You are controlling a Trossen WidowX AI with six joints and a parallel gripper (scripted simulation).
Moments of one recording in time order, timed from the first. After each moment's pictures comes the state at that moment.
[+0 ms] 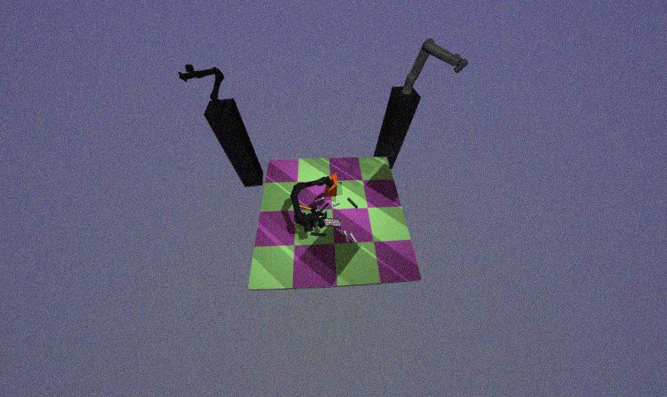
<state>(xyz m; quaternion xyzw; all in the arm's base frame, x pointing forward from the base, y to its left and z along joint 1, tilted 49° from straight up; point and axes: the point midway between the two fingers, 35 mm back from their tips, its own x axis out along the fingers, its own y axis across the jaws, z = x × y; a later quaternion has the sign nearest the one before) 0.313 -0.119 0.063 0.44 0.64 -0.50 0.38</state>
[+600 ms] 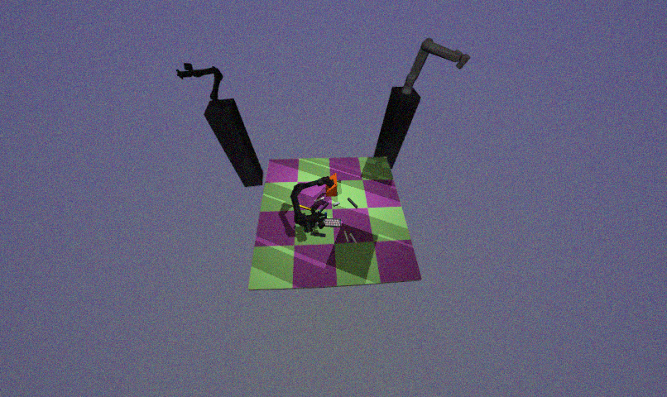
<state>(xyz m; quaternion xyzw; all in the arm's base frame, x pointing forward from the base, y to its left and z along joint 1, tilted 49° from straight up) 0.316 -0.123 0.062 0.44 0.64 -0.50 0.38</state>
